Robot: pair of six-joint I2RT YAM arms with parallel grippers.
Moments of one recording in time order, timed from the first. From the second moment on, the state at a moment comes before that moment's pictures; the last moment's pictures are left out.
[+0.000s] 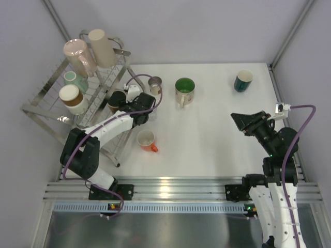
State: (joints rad) left arm -0.52 1.55 1.02 -0.41 -0.94 -0.52; right arm -0.02 0.40 0.61 -0.23 -0.44 0.79
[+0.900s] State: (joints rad) left arm -0.49 1.70 1.12 -0.41 -0.96 -0.26; right arm 0.01 0.40 0.65 -0.26 -0.41 0.72
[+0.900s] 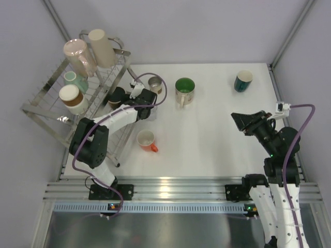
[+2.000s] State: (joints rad) left arm -0.41 1.72 1.16 -0.42 -0.99 -0.16; right arm 0.02 0.42 0.65 -0.28 -0.39 0.68
